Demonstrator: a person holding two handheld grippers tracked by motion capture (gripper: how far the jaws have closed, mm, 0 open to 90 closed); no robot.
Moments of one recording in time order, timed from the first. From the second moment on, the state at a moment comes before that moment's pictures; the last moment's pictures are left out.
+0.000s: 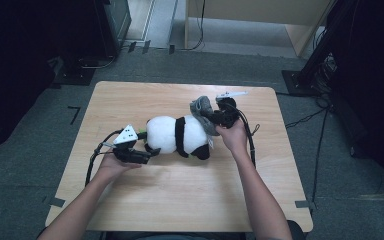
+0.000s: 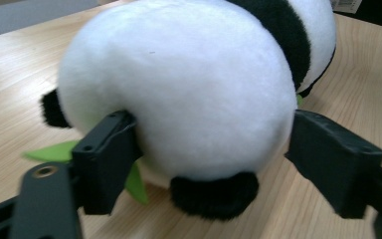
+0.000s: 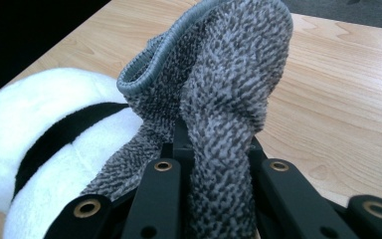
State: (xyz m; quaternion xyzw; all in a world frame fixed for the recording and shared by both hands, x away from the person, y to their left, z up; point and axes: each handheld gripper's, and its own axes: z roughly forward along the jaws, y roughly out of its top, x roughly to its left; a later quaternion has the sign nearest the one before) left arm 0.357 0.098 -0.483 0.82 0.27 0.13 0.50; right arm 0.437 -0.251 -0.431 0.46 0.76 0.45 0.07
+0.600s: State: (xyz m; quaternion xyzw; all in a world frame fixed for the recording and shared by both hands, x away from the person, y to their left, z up) left arm 0.371 0.091 -0.484 0.79 0.36 0.12 0.48; right arm 0.444 -0.249 -0.425 0.48 0.74 0.47 0.08
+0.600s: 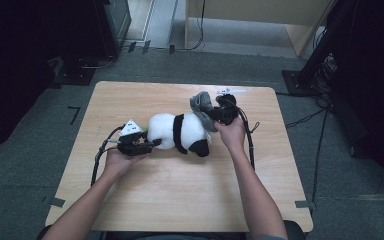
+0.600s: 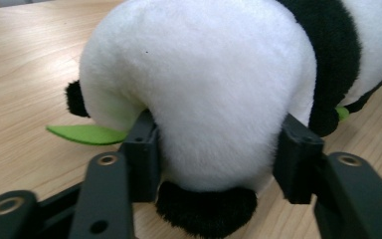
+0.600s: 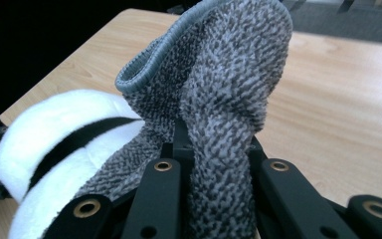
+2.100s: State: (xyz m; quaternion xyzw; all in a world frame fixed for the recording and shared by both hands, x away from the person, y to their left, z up) left arm 0.350 0.078 -0.463 0.79 0.43 0.04 0.44; right arm 0.357 -0.174 -0.422 0.37 0.81 0.46 0.07
